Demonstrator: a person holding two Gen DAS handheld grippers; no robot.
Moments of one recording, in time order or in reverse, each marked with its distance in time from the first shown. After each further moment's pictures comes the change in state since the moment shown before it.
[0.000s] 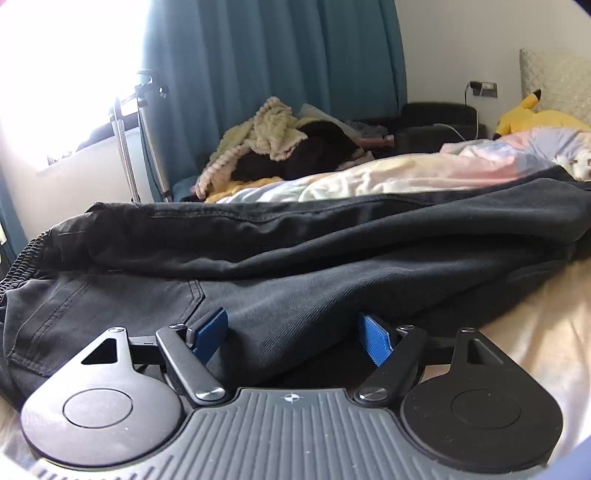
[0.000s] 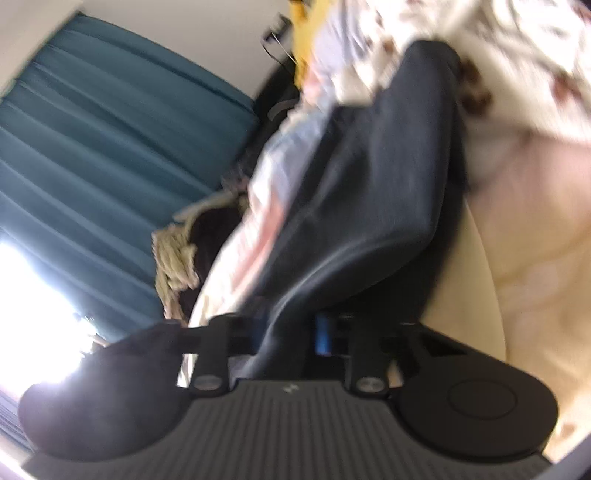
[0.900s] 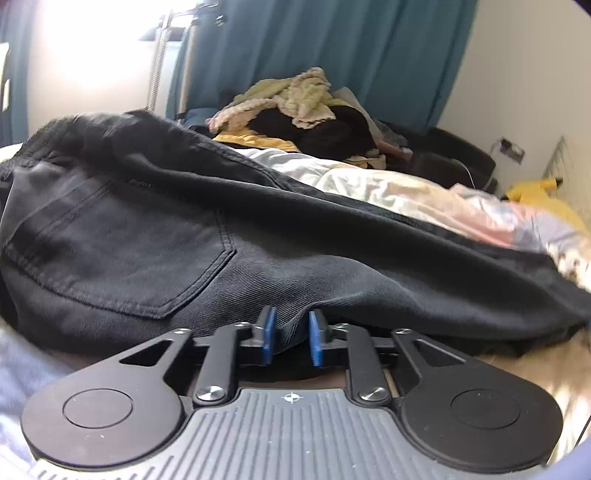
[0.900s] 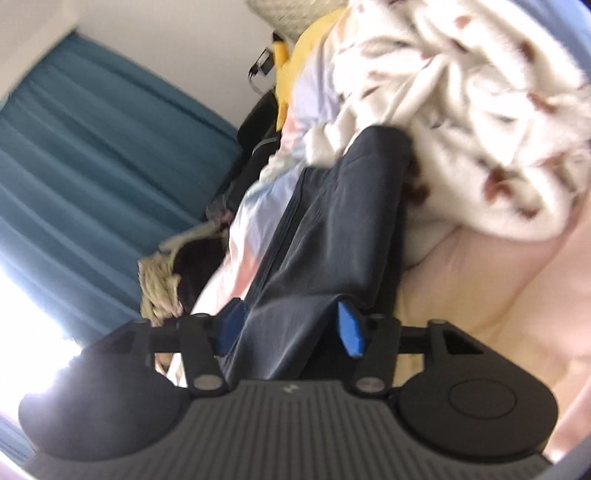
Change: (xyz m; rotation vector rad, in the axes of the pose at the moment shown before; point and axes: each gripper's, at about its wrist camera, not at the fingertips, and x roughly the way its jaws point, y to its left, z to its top) left arm -0.018 0.060 0.007 -0.403 0.147 -0.124; right arm -0.058 -0.033 0.040 0.036 -0.099 -0.087
